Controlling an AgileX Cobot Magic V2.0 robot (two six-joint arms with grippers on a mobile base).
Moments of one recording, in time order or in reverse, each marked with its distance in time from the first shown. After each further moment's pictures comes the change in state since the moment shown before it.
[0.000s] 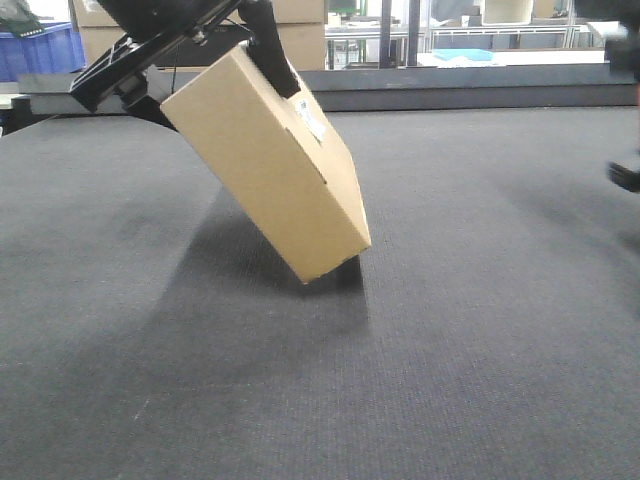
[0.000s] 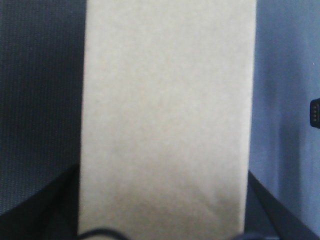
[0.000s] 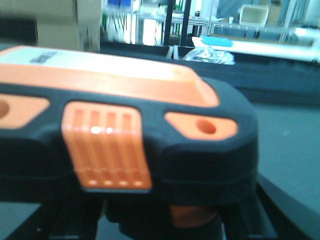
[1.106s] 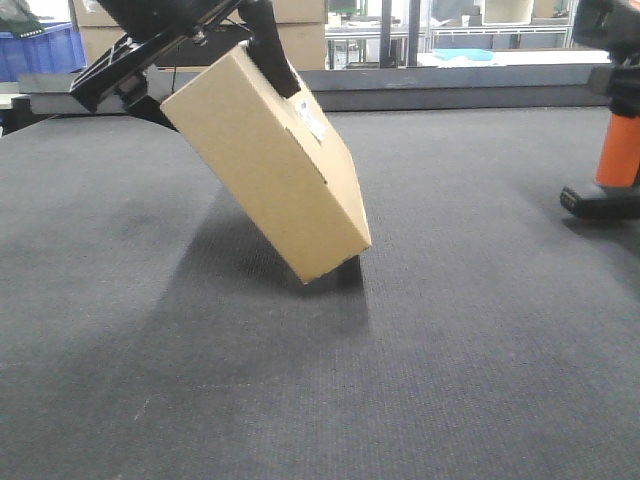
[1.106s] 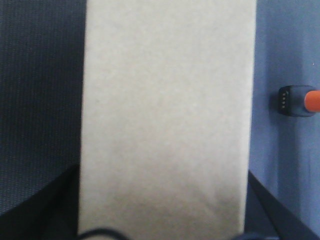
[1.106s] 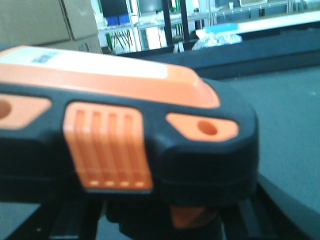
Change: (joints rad) left arm 0.000 0.000 0.000 -0.002 0.000 0.000; right arm 0.000 0.201 0.000 0.001 -0.184 0.134
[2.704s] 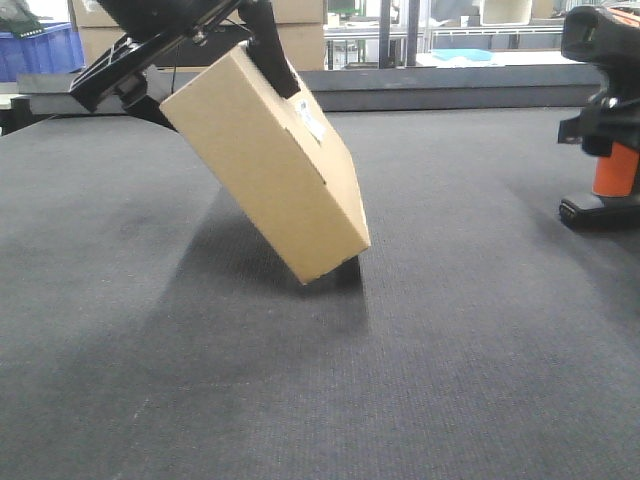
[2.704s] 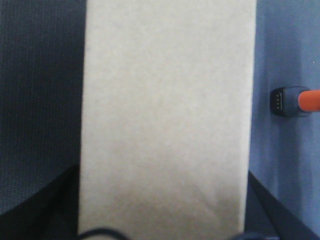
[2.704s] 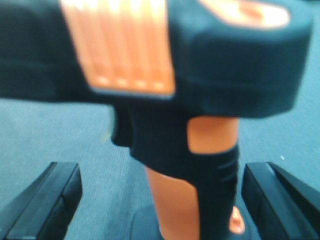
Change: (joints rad) left arm 0.000 0.000 0.000 0.007 0.004 0.000; right arm 0.000 -0.084 -0.016 -0.097 0.339 0.002
